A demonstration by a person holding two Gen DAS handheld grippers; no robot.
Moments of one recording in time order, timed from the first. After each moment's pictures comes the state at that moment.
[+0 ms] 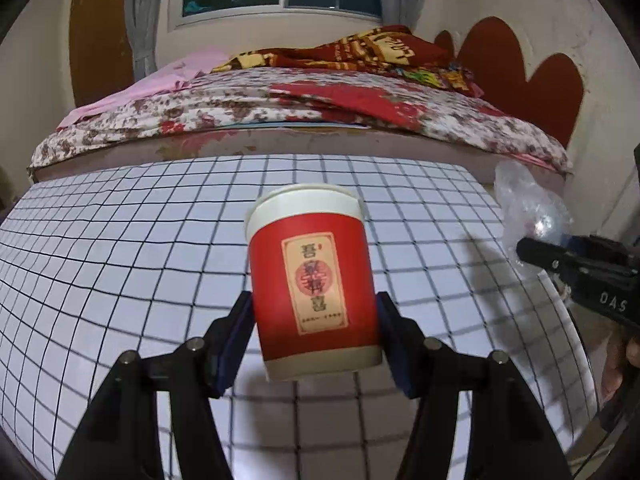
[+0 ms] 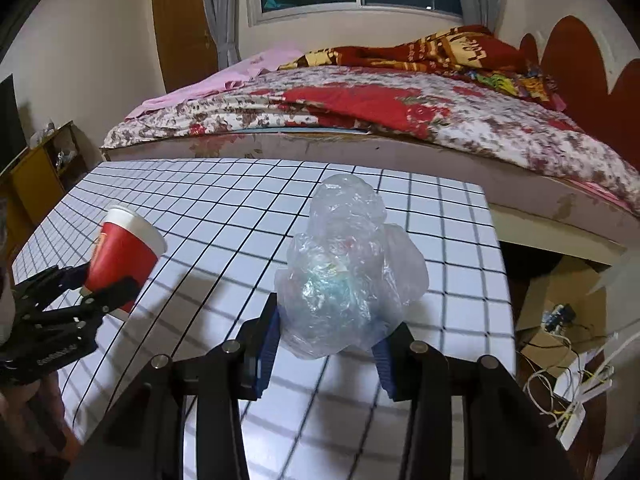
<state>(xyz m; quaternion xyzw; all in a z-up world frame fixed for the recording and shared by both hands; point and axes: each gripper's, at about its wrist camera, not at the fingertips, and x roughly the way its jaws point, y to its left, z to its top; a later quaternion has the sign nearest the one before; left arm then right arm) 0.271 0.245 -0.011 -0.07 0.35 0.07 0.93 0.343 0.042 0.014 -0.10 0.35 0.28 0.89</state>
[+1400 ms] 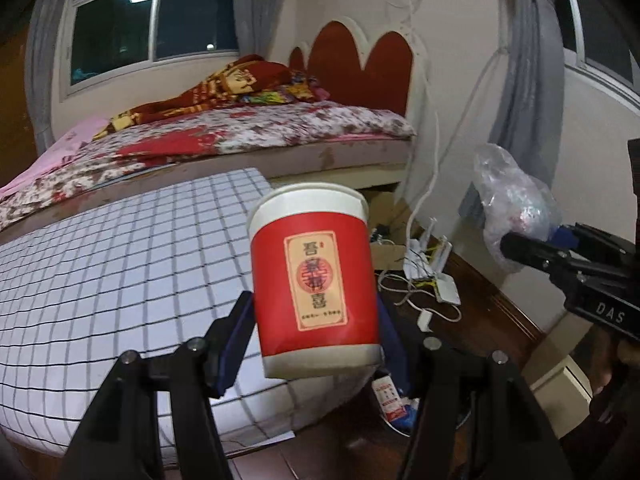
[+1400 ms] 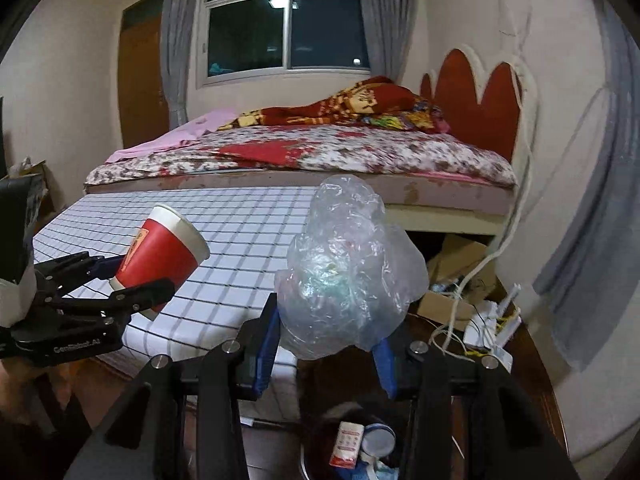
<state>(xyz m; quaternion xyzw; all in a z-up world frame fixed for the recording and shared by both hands) 0.144 0.017 0.025 0.01 0.30 -0.11 0.95 0.137 -0.209 0.052 -0.06 0.26 0.17 0.95</state>
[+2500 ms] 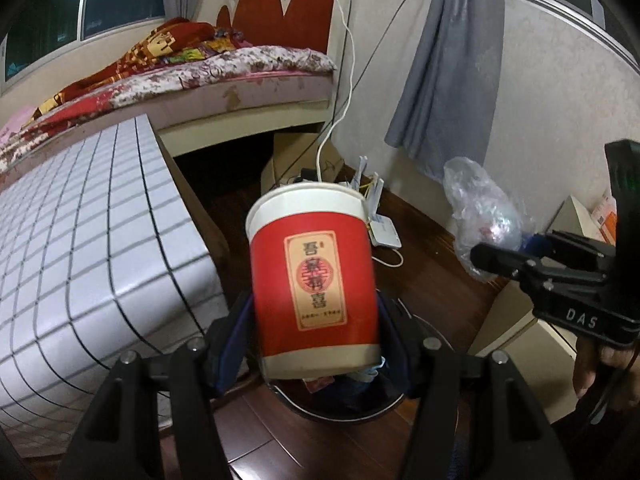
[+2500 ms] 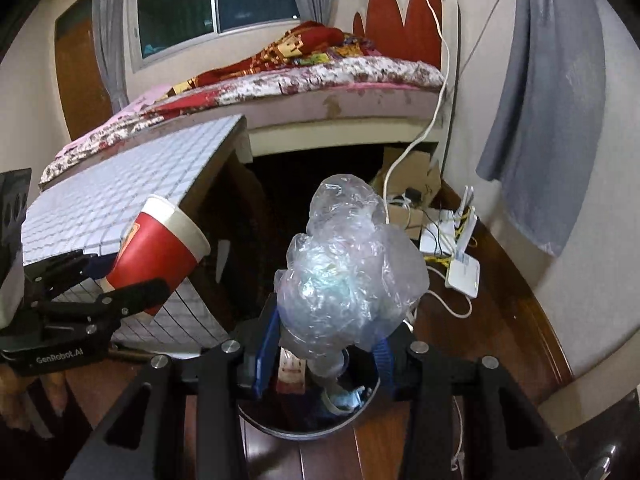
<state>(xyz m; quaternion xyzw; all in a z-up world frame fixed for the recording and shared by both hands) 0.124 -0.104 -0.058 0.03 0.36 -0.20 0.91 0.109 -0.328 -0.052 -0.01 0.36 0.09 0.93</state>
